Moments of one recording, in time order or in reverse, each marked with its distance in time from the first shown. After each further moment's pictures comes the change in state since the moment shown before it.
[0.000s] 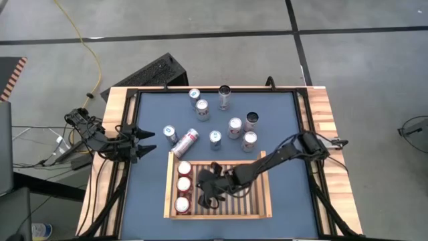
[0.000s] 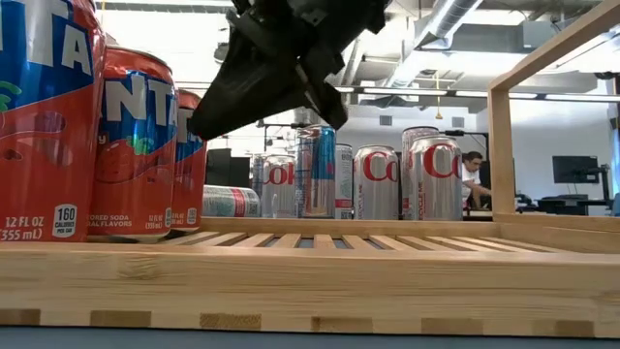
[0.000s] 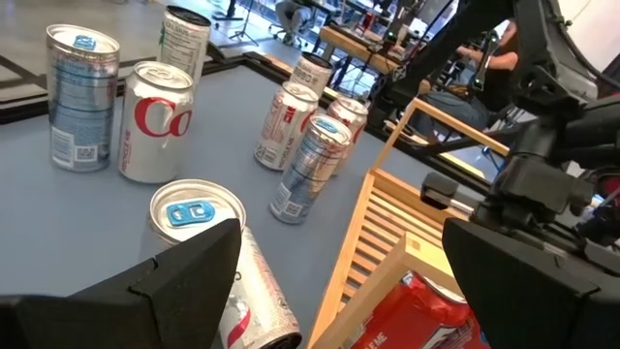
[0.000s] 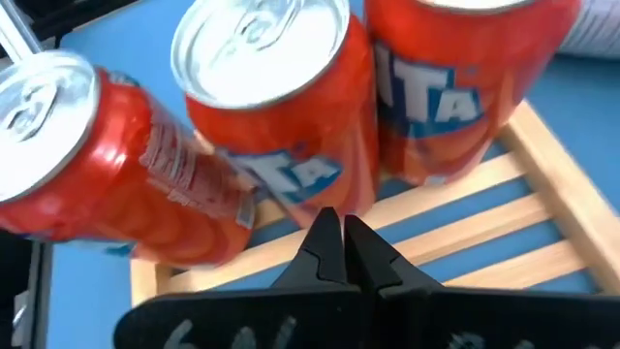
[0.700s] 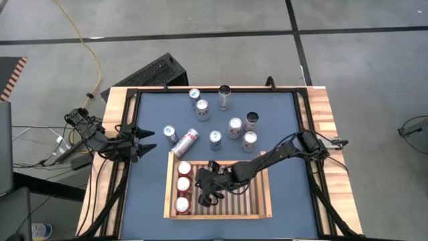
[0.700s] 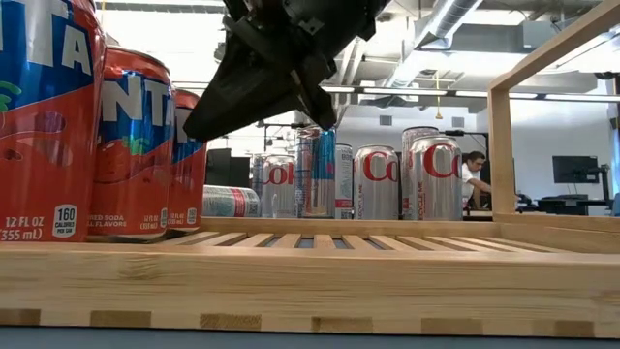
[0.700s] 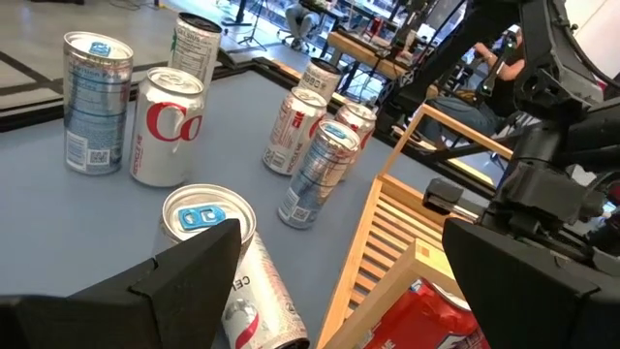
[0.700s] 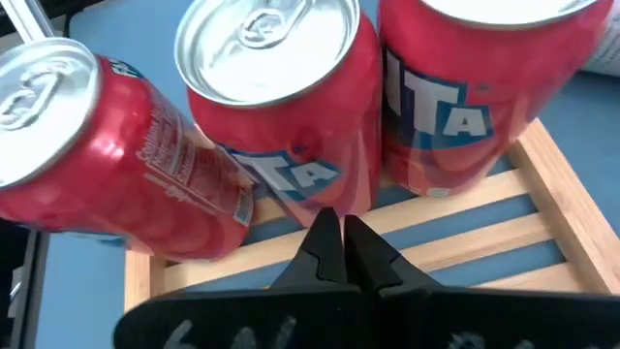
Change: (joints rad) left arm 0.000 0.000 0.000 -0.002 -0.026 0.001; right arm -0.025 -0.006 0.000 0.007 -0.053 -0.079
